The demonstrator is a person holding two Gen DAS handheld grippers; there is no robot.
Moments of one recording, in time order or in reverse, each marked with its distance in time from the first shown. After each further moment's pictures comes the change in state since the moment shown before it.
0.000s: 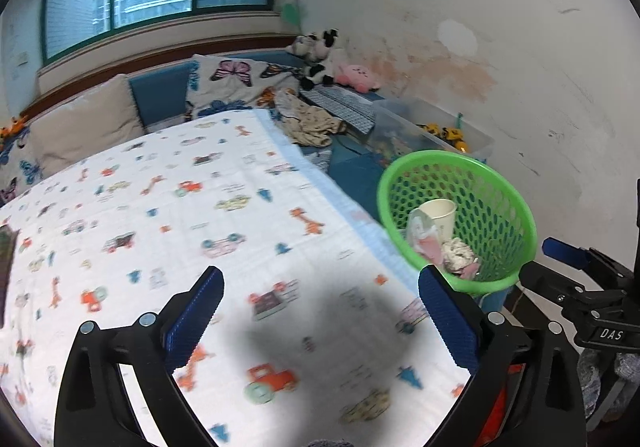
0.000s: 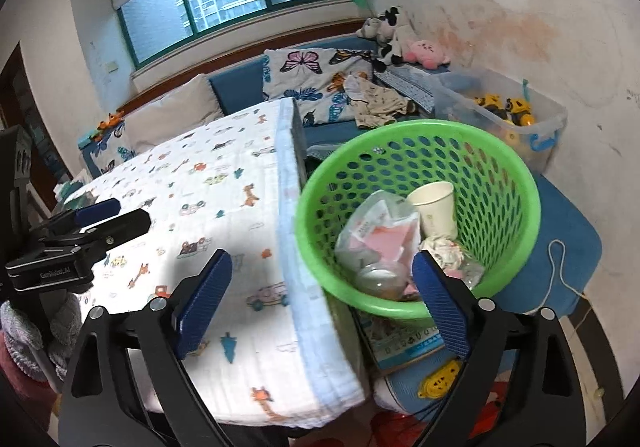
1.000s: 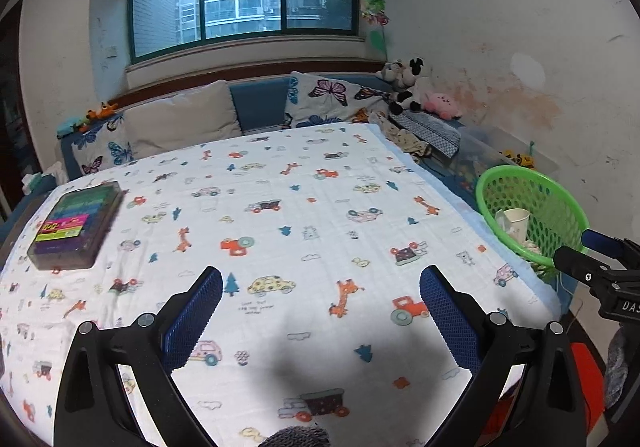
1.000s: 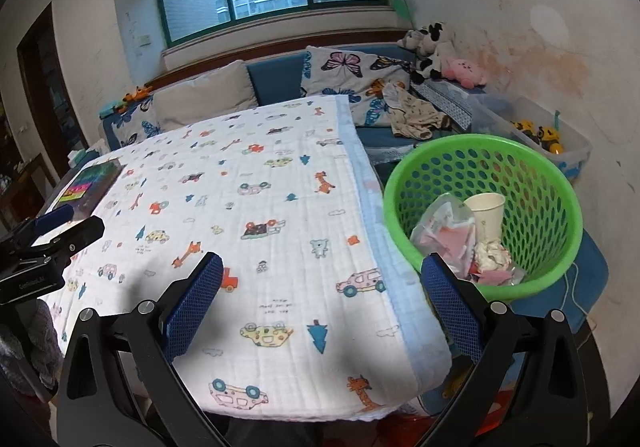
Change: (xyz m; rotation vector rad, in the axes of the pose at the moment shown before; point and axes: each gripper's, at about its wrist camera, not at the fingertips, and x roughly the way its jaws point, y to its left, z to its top) left arm -0.090 0.078 -0.069 -0.101 -0.100 0.271; right arm -0.003 0.084 -0.020 -0.115 -0.014 0.035
